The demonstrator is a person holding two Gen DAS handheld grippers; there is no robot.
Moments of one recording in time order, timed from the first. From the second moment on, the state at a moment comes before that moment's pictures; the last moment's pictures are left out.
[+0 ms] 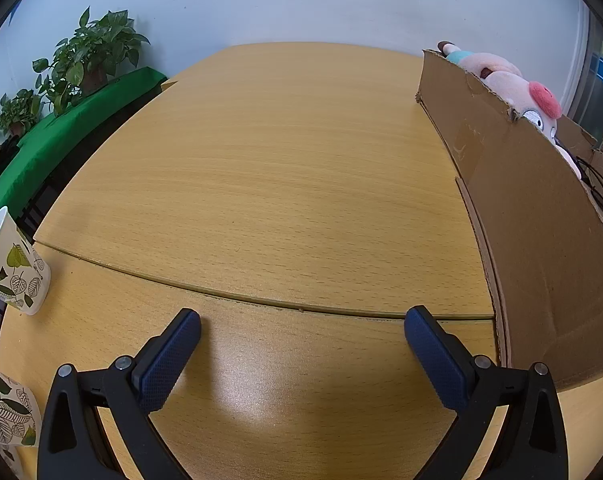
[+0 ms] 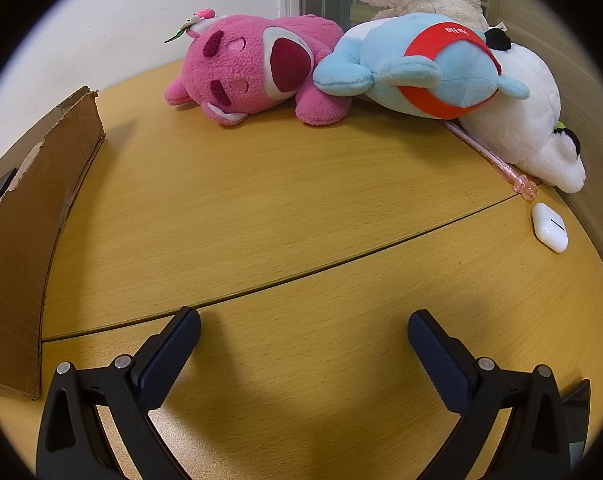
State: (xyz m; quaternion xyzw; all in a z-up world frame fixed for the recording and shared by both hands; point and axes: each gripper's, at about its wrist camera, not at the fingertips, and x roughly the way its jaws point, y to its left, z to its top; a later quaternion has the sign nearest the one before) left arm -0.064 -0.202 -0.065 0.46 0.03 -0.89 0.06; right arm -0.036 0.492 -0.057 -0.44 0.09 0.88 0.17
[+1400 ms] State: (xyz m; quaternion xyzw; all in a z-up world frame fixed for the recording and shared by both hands) left arm -0.061 -0.208 -0.061 0.46 0.01 -0.89 0.04; right arm -0.036 0.491 -0.058 -0.44 0.09 0.88 0.17
